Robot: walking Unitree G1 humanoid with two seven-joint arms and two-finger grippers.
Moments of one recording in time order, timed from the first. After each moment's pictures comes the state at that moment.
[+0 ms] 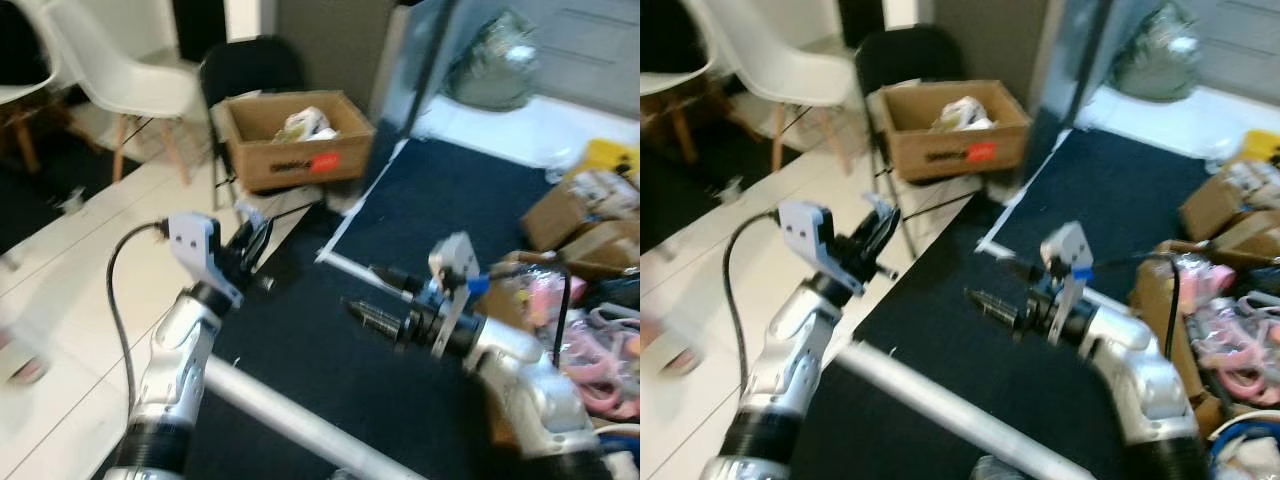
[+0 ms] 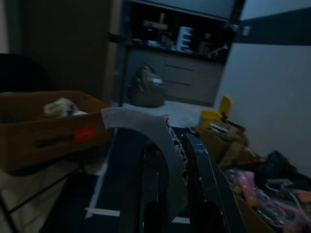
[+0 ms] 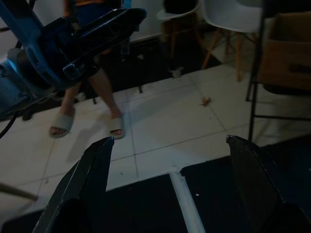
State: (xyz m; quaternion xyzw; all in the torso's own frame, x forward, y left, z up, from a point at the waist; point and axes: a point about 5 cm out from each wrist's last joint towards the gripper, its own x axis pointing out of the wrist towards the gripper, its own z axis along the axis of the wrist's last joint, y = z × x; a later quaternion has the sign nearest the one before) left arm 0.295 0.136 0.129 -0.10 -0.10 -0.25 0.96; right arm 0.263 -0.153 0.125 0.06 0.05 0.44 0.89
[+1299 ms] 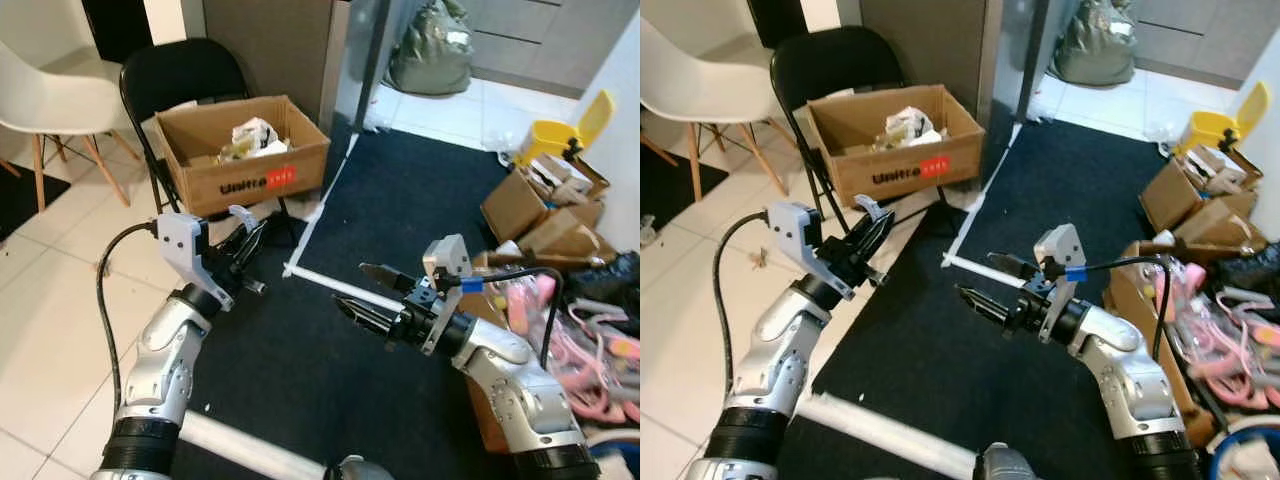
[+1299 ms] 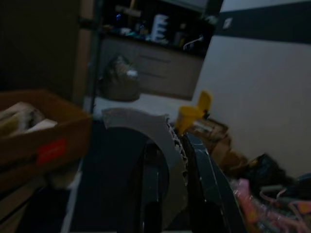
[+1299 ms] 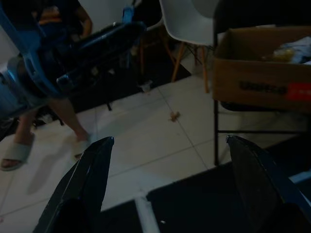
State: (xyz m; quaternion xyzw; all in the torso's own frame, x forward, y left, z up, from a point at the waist) left arm 0.292 0.132 0.127 -0.12 -0.09 -0.29 0.94; right arm 0.264 -0.154 0.127 0.06 0.03 0.44 0.90
